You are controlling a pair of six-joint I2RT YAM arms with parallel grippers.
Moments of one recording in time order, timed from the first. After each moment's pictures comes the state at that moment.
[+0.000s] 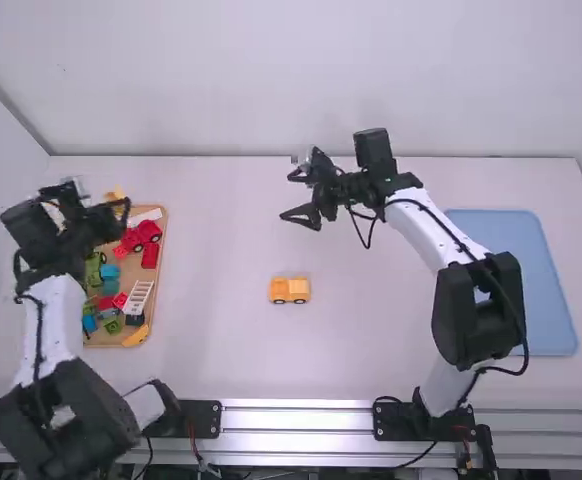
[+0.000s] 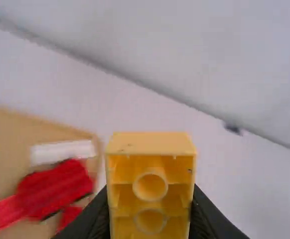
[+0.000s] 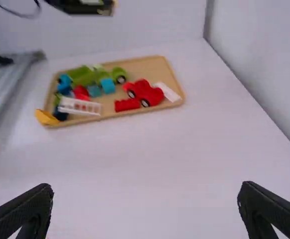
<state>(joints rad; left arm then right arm) 0.58 1.24 0.84 -0.10 0.76 -0.09 0.31 1.84 1.42 -0.33 -1.11 -0.63</state>
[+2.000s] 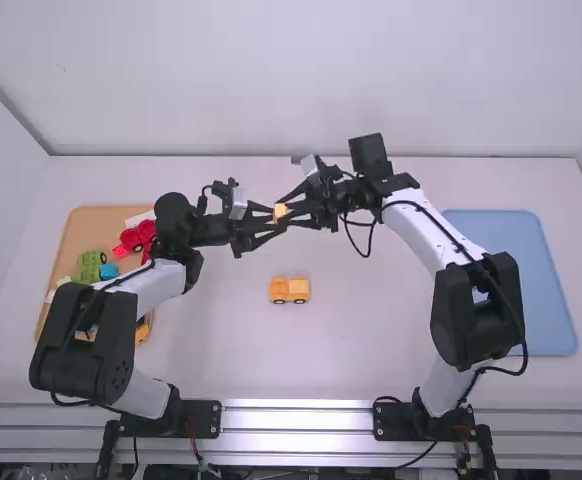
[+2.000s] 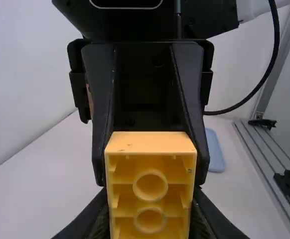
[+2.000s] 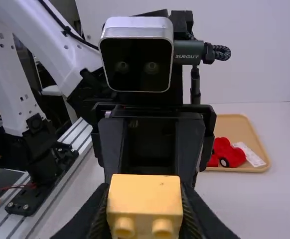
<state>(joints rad) -0.12 1.58 0.71 0.98 1.25 -0.17 0.33 1.84 1.42 -0.42 -1.47 -0.74</state>
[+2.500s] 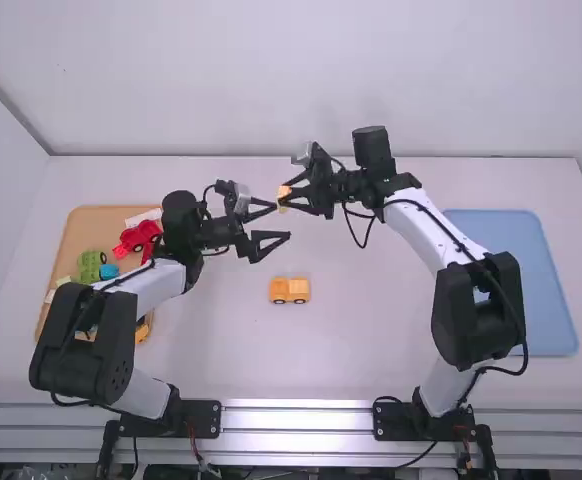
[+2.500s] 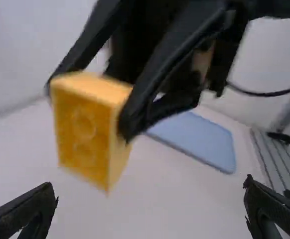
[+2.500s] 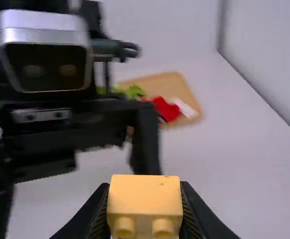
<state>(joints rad) -0.12 1.58 0.71 0.66 1.05 -0.16 0.32 1.84 1.42 -0.29 -1.04 -0.46</state>
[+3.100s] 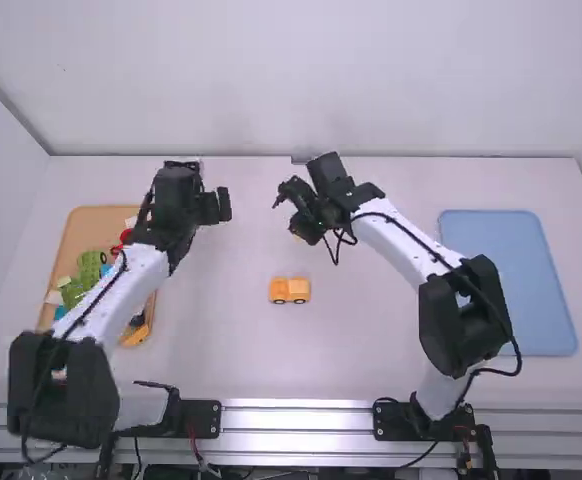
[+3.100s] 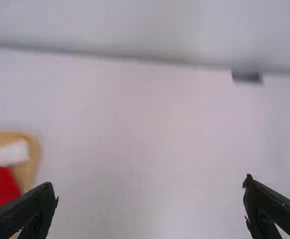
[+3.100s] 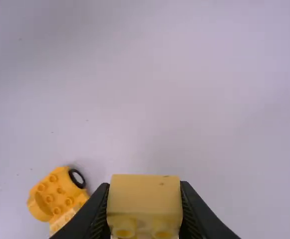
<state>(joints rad) -0.11 1.35 0.96 -0.16 -0.14 -0.20 0.53 1.84 1.42 -0.61 -0.28 -0.40</state>
